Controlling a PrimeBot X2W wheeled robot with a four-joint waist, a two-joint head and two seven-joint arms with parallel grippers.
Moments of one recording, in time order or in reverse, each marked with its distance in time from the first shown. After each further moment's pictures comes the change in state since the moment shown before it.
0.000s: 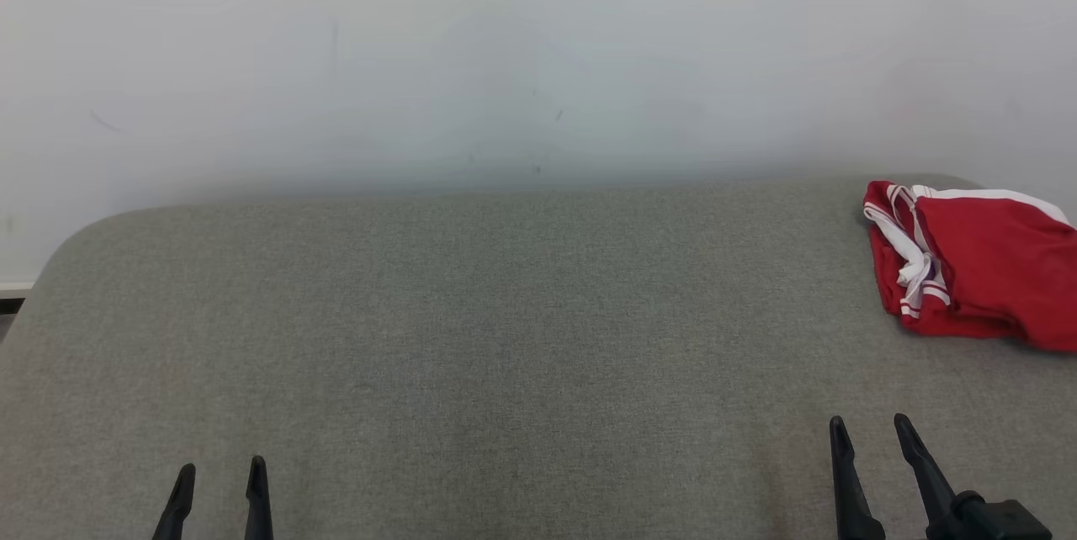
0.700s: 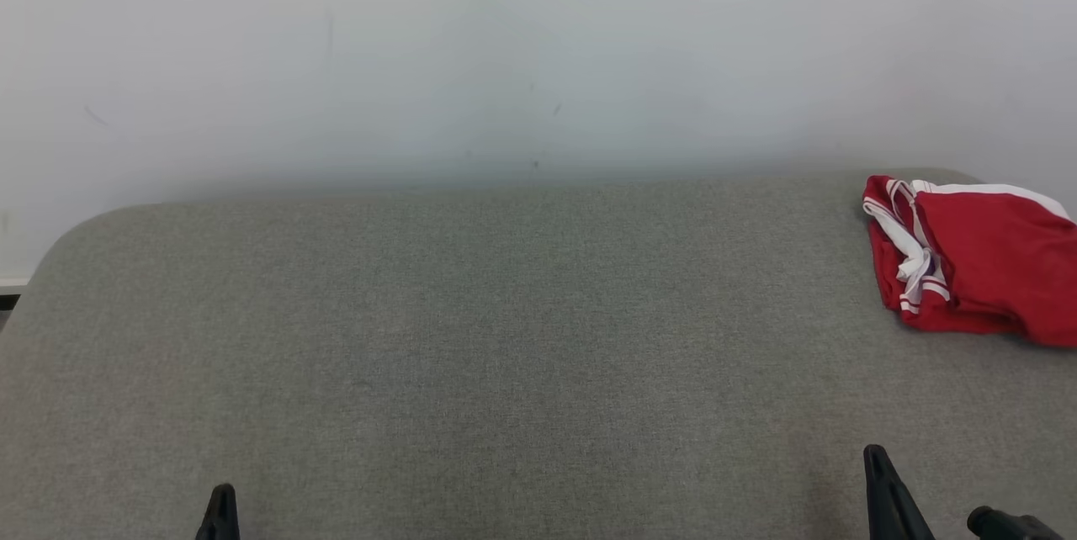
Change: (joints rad) left arm -0.005 -0.011 0.005 0.074 -0.207 -0.002 0.059; right arm 0.012 0.013 -0.009 0.066 0.202 0.000 0.058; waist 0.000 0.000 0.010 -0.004
